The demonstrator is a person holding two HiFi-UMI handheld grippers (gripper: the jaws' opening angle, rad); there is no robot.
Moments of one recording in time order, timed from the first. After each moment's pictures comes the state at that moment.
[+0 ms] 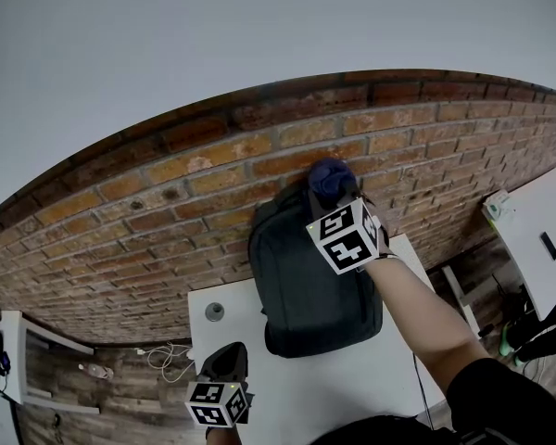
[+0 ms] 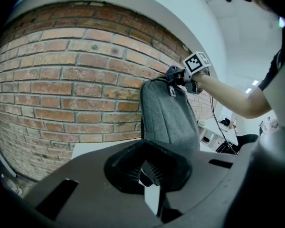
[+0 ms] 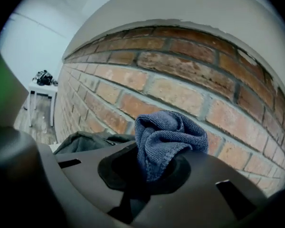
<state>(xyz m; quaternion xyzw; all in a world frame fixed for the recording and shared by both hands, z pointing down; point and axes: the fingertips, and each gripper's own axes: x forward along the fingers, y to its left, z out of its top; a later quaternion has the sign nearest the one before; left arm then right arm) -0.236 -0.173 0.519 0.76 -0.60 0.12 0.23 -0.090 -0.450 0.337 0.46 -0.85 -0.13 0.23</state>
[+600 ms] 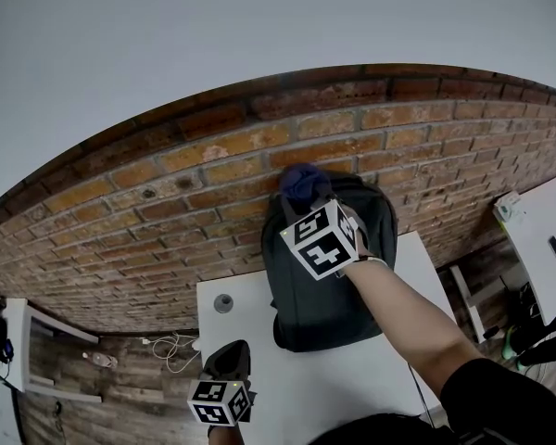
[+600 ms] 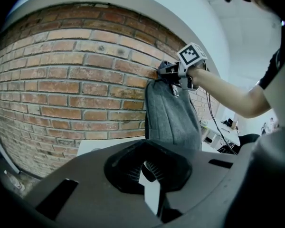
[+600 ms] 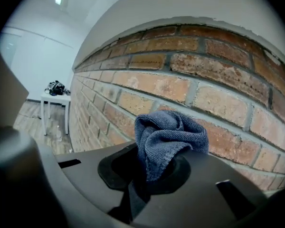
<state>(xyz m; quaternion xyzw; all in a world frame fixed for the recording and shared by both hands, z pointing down) -0.250 -0.160 0.522 0.75 -0.61 0.12 0.23 -0.173 -0.420 0.344 0.38 -0.89 -0.10 0.21</state>
